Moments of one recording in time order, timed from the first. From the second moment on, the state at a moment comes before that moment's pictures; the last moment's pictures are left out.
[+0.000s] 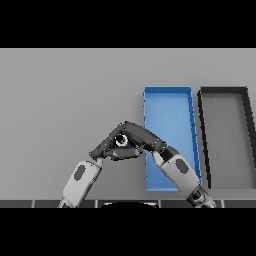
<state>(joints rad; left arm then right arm) -0.22 -0.02 -0.39 -1.57 0.00 -0.37 -0.01 -0.52 -0.07 0.43 -1.85 -0.12 0.33 0.48</state>
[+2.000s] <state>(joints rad) -0.21 0.04 -0.39 -1.57 -0.12 -0.40 0.11 -1.01 -0.23 0.05 -1.78 -0.38 0.01 0.61</state>
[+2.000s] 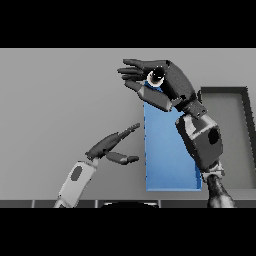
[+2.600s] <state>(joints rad) -0.21 0.05 -0.39 -1.57 -0.14 -0.39 0.06 -0.63 -0.44 -0.08 -1.76 -0.40 -0.02 0.61</state>
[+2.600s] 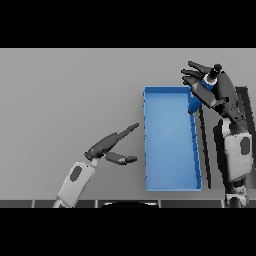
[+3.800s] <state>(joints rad) -0.17 0.05 -0.40 -1.62 -0.13 -0.38 0.11 -0.47 -1.01 0.76 -1.73 -0.72 -0.63 0.60</state>
